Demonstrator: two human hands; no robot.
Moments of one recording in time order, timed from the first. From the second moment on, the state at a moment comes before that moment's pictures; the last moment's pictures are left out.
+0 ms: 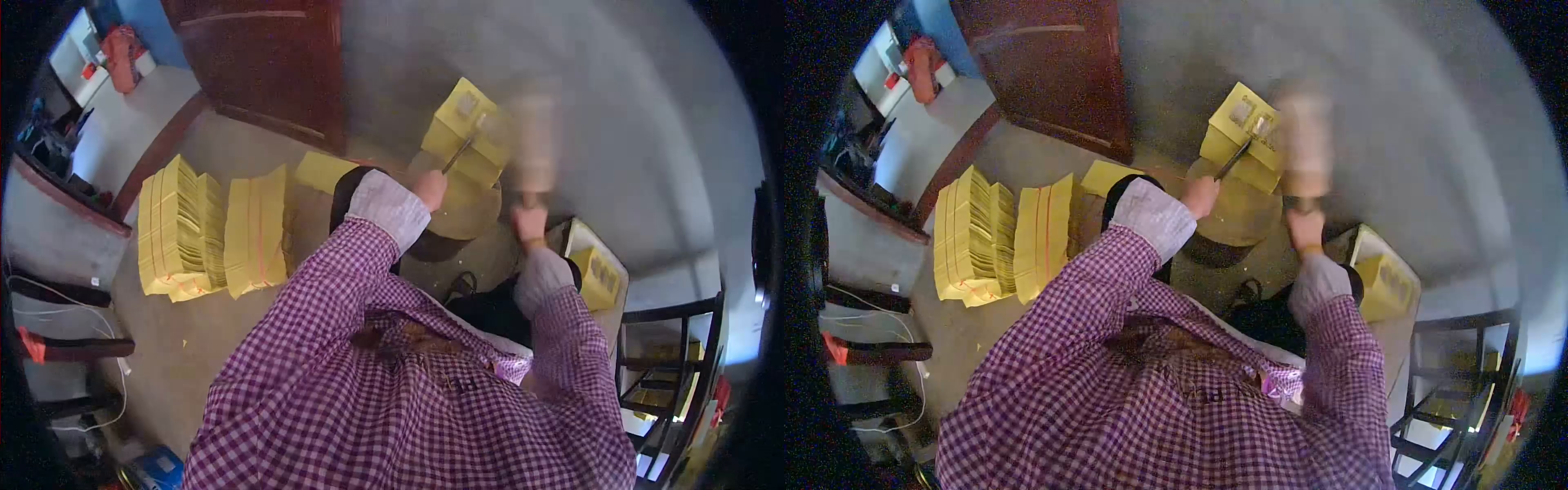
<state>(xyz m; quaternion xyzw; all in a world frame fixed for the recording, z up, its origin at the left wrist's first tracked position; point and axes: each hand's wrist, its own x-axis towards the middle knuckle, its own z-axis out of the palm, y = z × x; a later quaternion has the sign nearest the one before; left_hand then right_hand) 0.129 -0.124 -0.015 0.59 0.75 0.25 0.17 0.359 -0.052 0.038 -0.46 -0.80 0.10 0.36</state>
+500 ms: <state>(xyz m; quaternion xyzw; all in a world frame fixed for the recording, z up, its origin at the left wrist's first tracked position) 0.136 -0.116 -0.037 0.46 0.78 0.33 0.25 0.310 -0.050 0.251 -0.16 -0.63 0.34 0.67</state>
